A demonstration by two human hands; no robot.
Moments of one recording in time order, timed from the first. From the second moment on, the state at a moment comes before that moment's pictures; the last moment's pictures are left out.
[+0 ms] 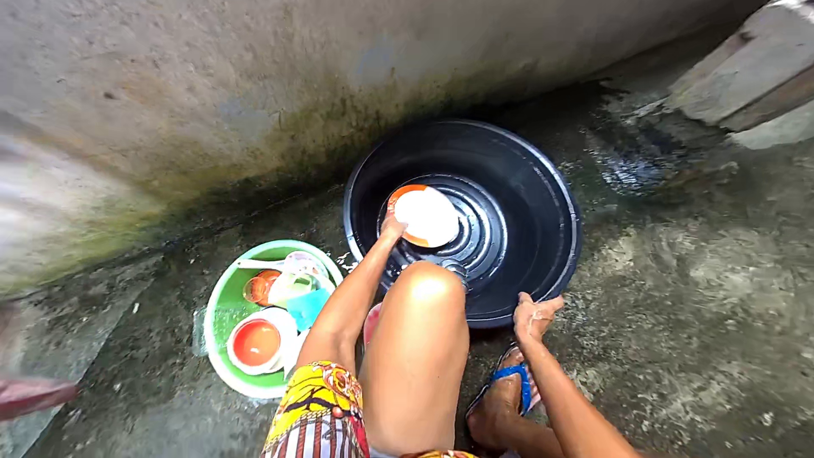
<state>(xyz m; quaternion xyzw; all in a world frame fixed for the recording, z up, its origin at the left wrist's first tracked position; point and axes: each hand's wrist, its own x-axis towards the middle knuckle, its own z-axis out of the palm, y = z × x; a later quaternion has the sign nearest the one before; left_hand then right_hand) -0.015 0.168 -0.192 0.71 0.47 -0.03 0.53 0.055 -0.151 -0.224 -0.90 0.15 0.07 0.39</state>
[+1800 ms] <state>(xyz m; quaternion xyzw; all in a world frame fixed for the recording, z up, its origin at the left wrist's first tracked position) -0.373 0.132 -0.112 0.65 0.62 0.20 0.39 0.051 -0.159 -0.218 -0.91 0.13 0.06 0.39</state>
